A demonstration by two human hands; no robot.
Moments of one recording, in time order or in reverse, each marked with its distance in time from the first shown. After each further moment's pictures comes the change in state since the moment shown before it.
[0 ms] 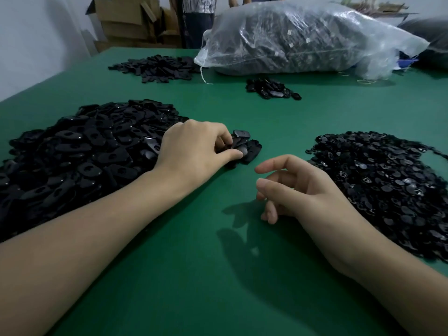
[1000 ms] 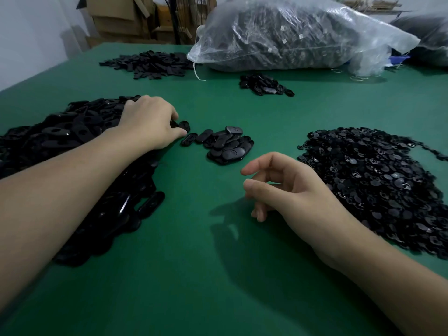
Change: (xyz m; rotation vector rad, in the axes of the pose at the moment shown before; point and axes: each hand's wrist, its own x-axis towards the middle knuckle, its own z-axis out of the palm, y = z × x) left_hand 0.058 -0.068 -0.011 0.403 -0.235 -0.152; right_hand 0.001 0.004 -0.002 -0.101 -0.049 -0.048
